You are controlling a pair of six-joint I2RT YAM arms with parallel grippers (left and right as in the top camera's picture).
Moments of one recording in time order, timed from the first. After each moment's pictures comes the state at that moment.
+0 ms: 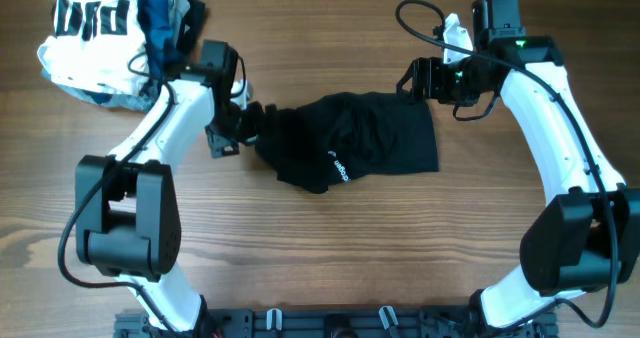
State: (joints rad) left arm -0.16 1.89 1.29 -0.90 0.32 -0.36; right arm 0.07 1.78 1.51 -0.94 -0.42 0.10
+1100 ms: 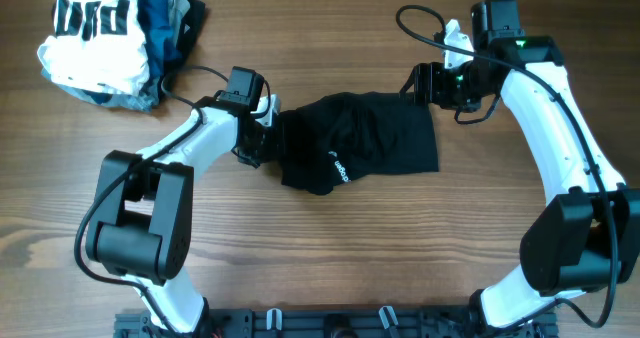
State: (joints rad) left arm -0.26 1.89 1.11 -0.58 0.38 -0.34; right arm 0.07 1.78 1.51 -1.00 -0.40 0.10
